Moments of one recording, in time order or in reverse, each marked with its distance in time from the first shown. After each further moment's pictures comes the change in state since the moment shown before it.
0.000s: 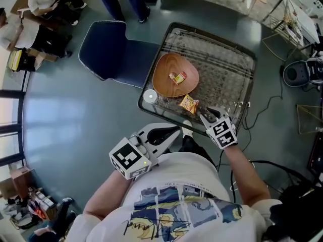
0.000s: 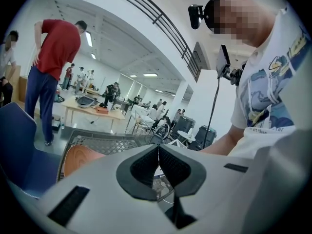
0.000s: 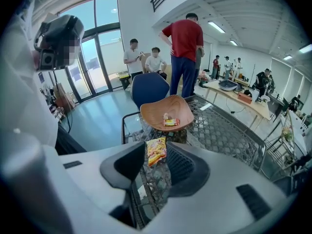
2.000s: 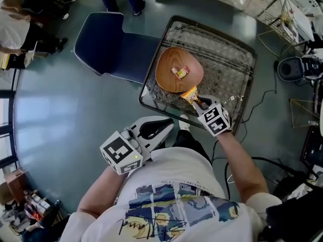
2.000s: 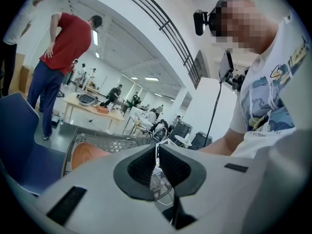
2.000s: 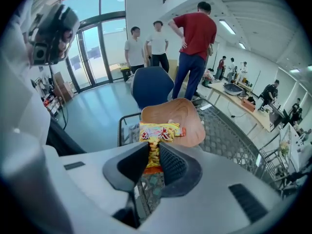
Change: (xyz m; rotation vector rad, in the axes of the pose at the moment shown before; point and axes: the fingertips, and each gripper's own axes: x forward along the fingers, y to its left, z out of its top) left arm -0.053 0.047 -0.006 -0.065 -0.047 -0.045; right arm 0.056 0.019 0.048 -0.089 0.099 -0.026
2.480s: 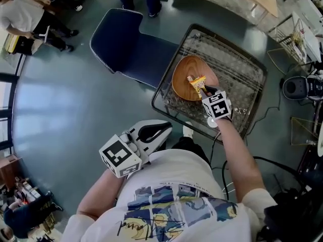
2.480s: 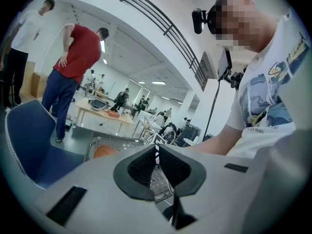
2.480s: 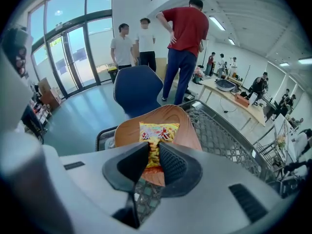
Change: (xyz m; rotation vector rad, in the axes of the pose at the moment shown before) left arm -0.053 0.034 0.005 -0.010 -0.037 0.100; right arm 0.066 -0.057 0.059 0.108 0.006 -0.077
